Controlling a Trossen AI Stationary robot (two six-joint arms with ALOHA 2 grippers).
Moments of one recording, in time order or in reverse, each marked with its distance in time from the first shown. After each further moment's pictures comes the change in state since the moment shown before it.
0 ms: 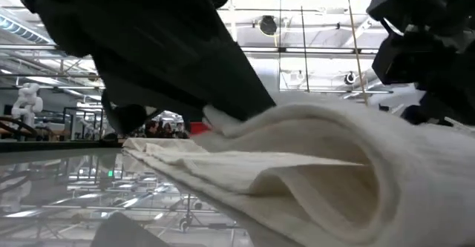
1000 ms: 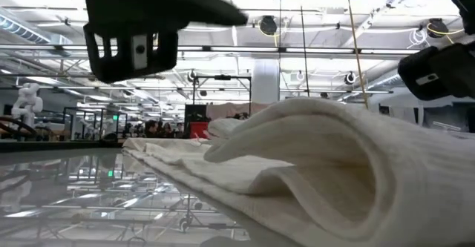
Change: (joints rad) left arm 0.039 -0.122 0.002 -0.031 0.281 -0.152; right arm 0.276 -0.137 0.003 0.020 0.290 -0.400
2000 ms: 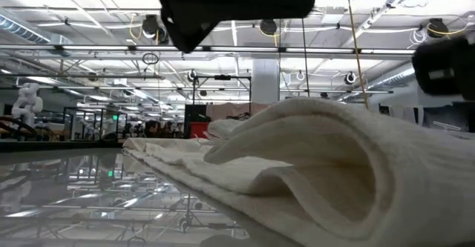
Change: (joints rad) left arm -0.039 0.056 0.044 0.087 -0.257 0.556; right arm 0.193 0.212 0.060 0.114 0.311 -0.062
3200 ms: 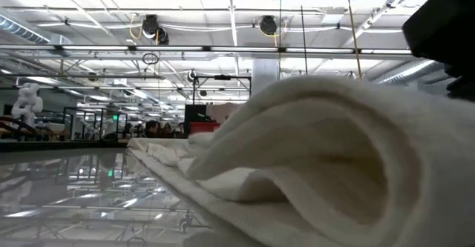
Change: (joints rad) left arm -0.035 -0.032 0.158 -0.184 -0.105 -0.171; right arm -0.187 0.139 0.057 0.042 -0.300 0.392
